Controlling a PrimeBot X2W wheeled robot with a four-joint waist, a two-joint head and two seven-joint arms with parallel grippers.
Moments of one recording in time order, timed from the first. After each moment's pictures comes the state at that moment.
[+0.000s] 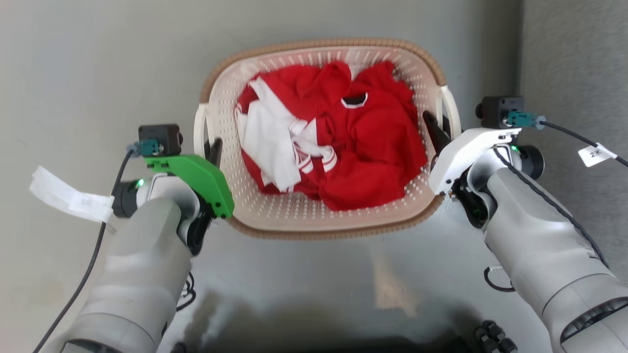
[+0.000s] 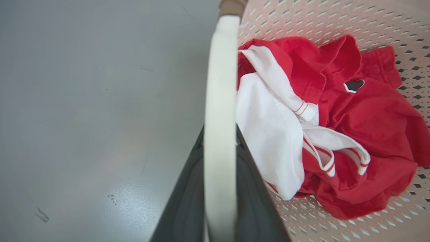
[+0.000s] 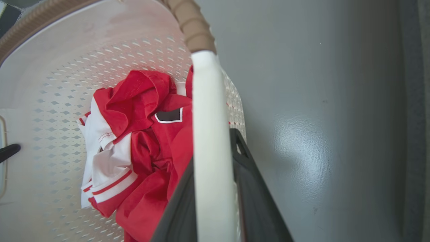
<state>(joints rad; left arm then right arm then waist) -0.83 0.00 -0.65 1.13 -0.80 -0.11 -0.17 -0.77 -0.09 0.57 1.03 0.64 0.12 -0.19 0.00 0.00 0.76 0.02</state>
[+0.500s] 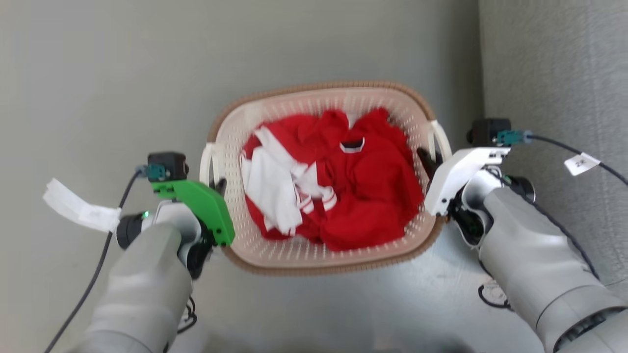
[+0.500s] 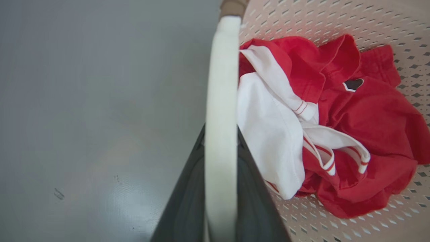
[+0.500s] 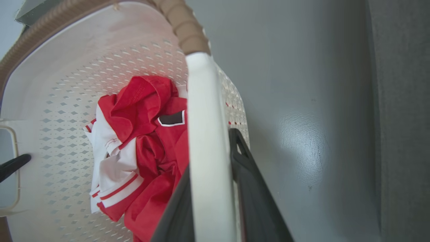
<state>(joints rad) -0.78 0.00 -0.68 1.17 -0.86 -0.12 -0.06 -0.74 -0.07 0.59 1.10 0.74 0.12 -0.07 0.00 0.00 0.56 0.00</state>
